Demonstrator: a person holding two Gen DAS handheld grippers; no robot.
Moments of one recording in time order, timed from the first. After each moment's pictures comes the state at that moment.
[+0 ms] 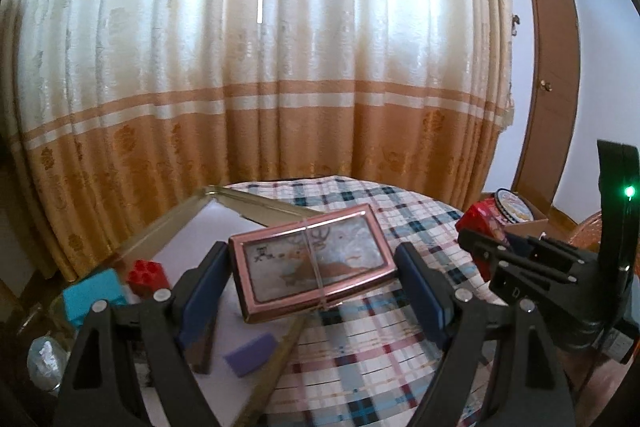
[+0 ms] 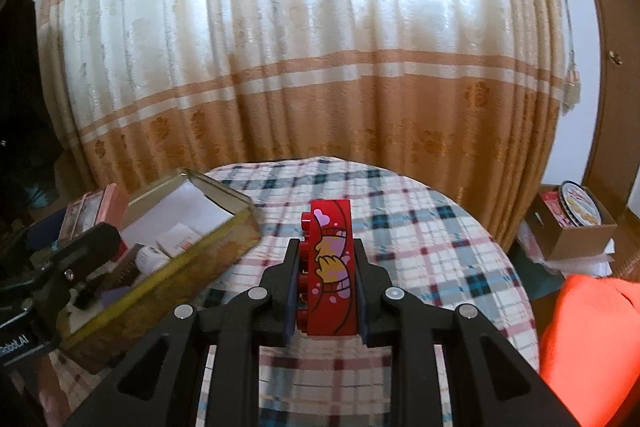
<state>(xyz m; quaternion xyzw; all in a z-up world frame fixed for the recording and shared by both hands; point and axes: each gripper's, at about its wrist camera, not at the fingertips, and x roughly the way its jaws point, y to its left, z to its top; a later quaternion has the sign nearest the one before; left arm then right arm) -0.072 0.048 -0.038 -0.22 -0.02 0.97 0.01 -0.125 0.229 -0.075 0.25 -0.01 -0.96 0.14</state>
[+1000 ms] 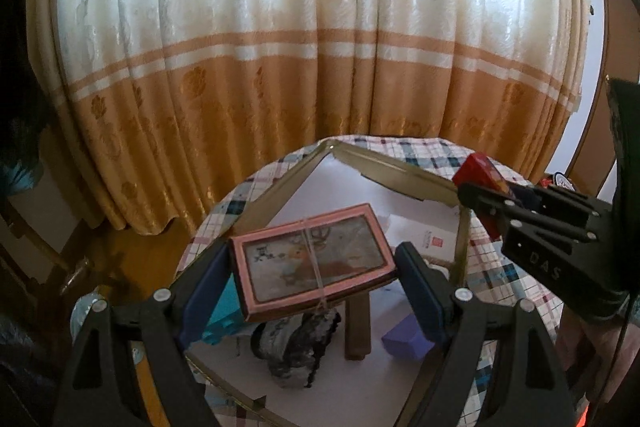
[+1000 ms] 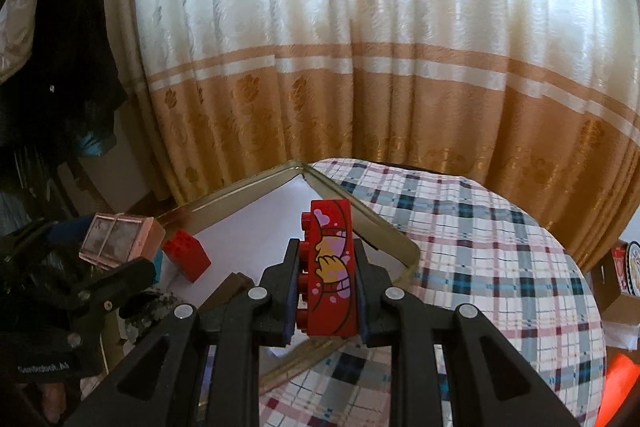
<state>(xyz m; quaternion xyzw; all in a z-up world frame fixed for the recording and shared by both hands) -0.093 -0.055 -0.045 -0.33 -0.04 0.94 -0.08 -0.174 0.091 -0.059 0.29 0.06 -0.91 0.28</state>
